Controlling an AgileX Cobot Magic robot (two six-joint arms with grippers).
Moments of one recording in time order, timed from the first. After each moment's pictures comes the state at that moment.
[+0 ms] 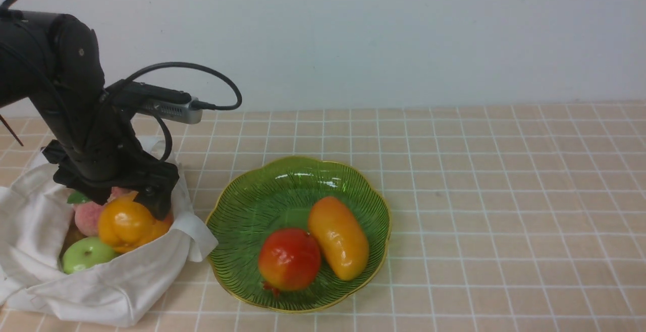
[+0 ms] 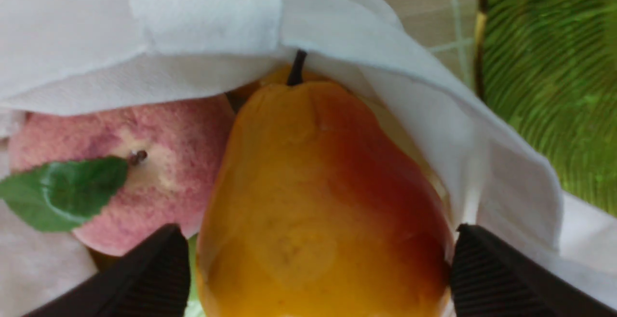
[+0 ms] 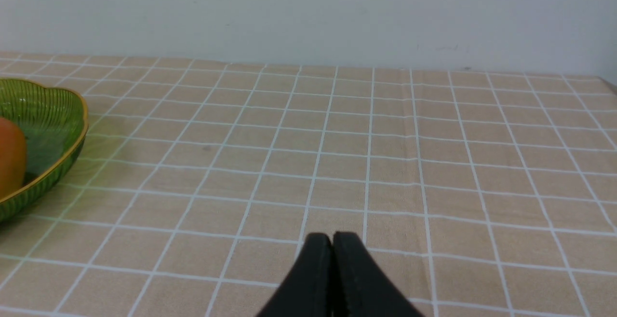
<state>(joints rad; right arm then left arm) 0.07 -0.01 0.02 -0.03 0.38 0.00 -0.10 1.75 -1.30 0.05 1.06 0.12</state>
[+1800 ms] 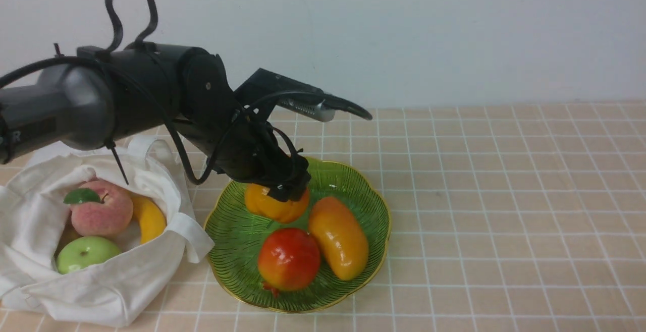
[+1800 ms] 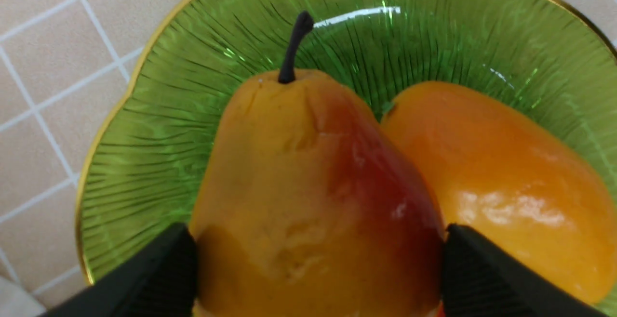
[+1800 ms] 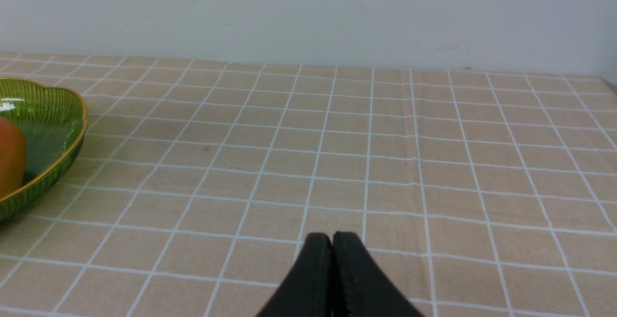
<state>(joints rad) 0.07 -0.01 0.02 -0.03 0.38 0.00 -0.42 1.80 -1.31 -0.14 0.68 0.20</state>
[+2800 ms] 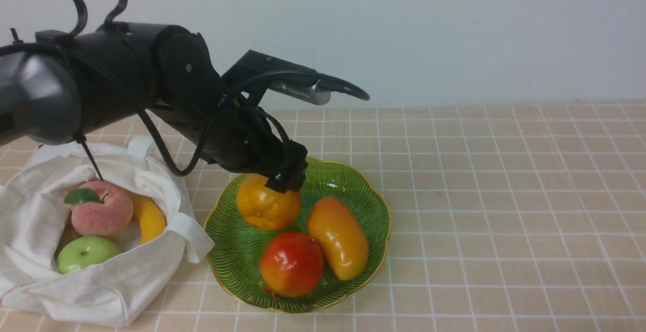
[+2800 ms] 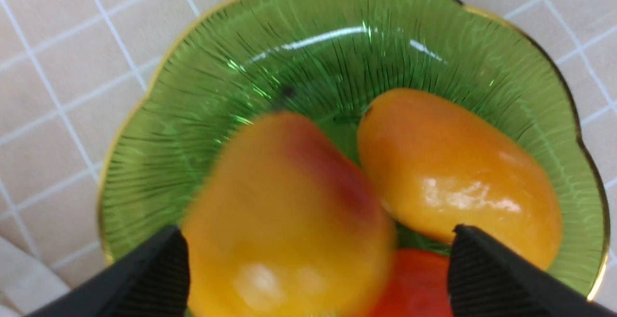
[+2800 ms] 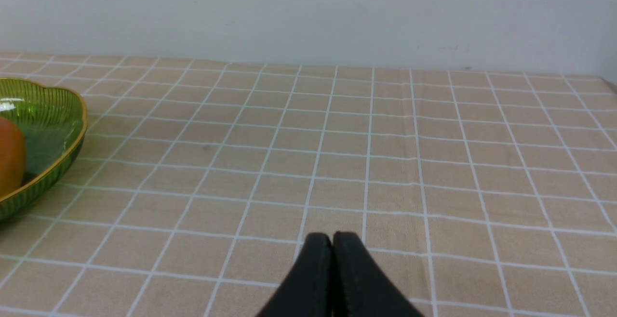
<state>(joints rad) 0.07 -0.01 0.02 -0.03 0.38 0.00 -0.42 1.74 -1.31 -0.16 0.74 0.16</state>
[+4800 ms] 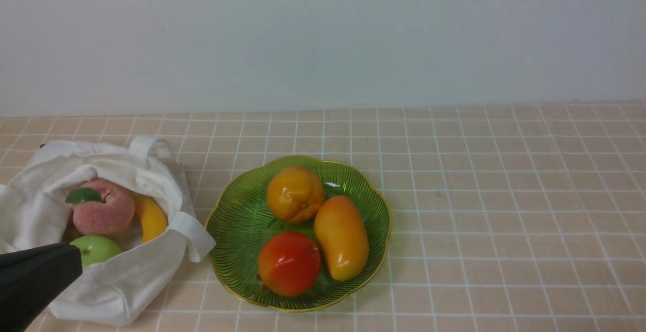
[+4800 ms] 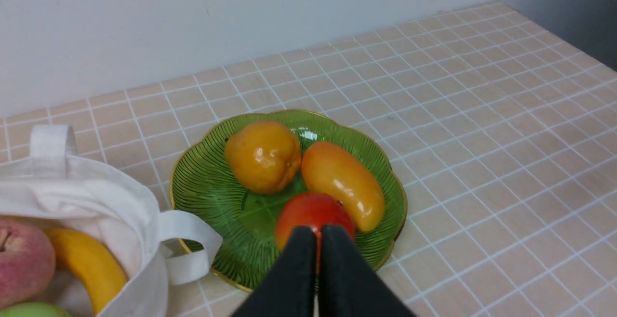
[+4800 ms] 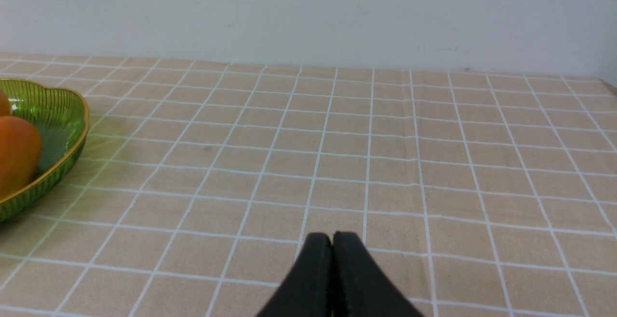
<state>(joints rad) 0.07 -0.01 0.02 -0.03 0.38 0.00 -0.42 0.38 -0.59 -0.18 0.64 0.07</state>
